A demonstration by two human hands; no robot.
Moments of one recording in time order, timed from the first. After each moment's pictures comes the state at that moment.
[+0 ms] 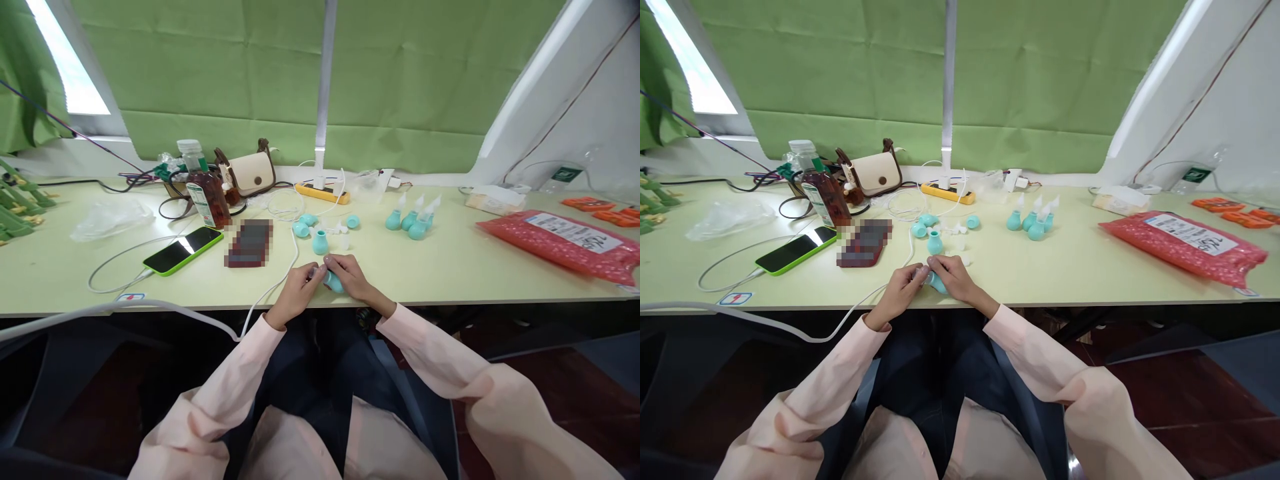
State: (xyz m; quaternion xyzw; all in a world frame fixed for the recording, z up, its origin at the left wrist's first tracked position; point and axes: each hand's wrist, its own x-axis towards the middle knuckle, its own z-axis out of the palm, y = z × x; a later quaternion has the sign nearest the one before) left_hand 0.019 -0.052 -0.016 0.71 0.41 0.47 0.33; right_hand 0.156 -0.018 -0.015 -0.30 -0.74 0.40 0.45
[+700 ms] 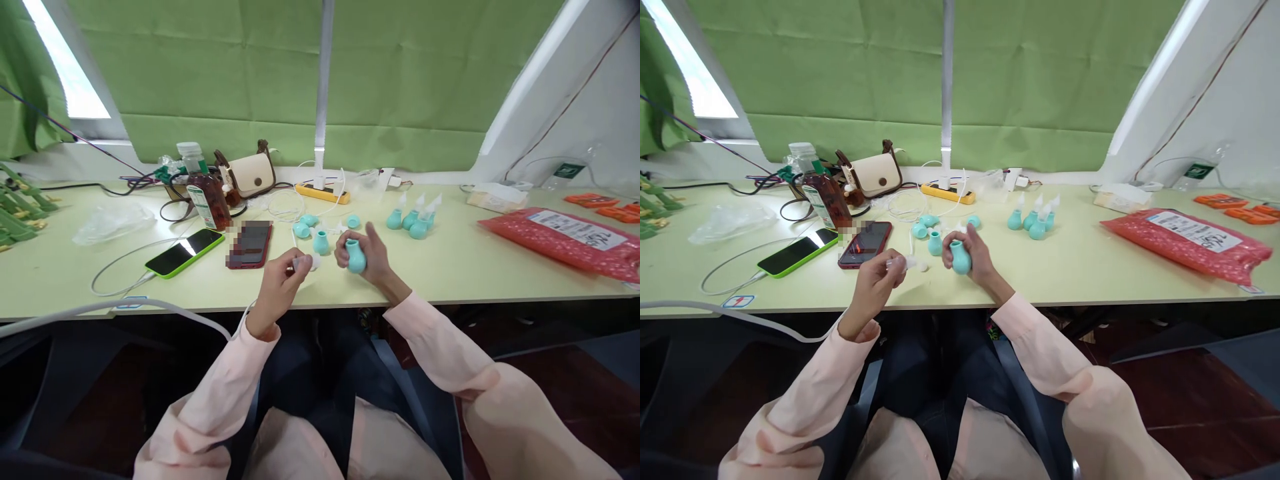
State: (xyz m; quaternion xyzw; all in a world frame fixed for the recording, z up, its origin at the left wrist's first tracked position) left_hand 0.000 -0.068 0.018 0.69 0.42 0.52 0.28; right_hand 0.175 -0.001 0.009 -0.25 -0.63 0.56 0.48
